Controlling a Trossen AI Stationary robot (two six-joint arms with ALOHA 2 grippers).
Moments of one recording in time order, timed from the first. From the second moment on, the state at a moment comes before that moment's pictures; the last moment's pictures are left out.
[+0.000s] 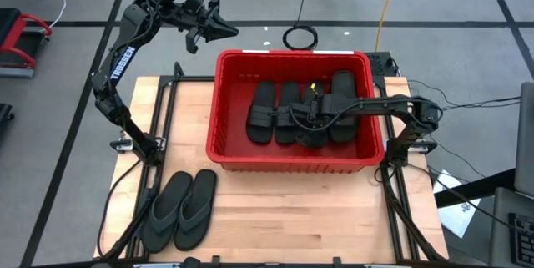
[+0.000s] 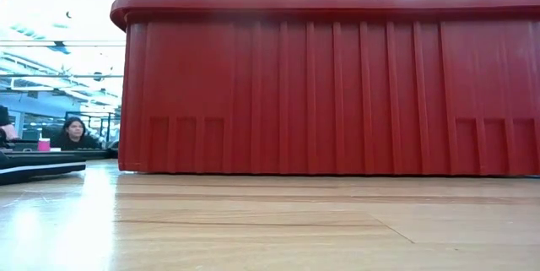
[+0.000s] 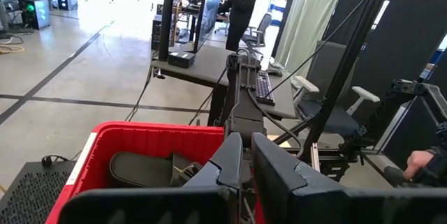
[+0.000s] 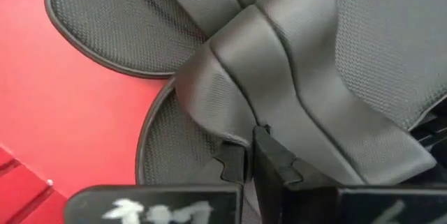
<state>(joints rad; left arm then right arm) 0.86 1.63 2.14 -0.76 1.13 0.05 -0.21 1.69 1.25 -1.04 0.16 0.53</state>
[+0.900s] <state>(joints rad) 0.86 1.63 2.14 -0.76 1.13 0.05 -0.24 1.69 1.25 -1.04 0.05 0.54</state>
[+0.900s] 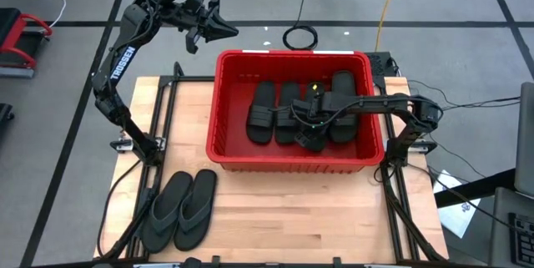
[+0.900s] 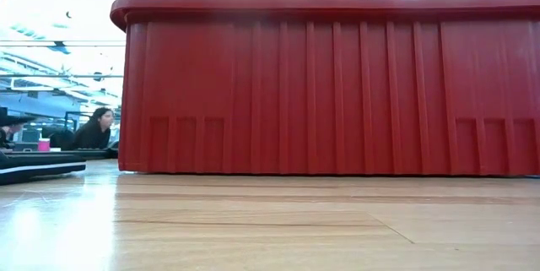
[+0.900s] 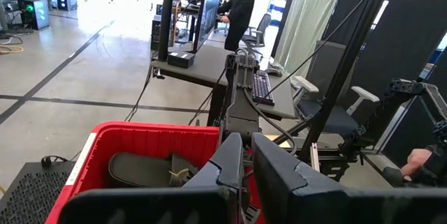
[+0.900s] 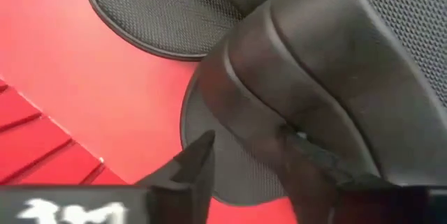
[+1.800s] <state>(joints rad) 0.86 1.63 2.14 -0.76 1.13 0.05 -0.33 1.56 1.25 -1.05 0.18 0.35</state>
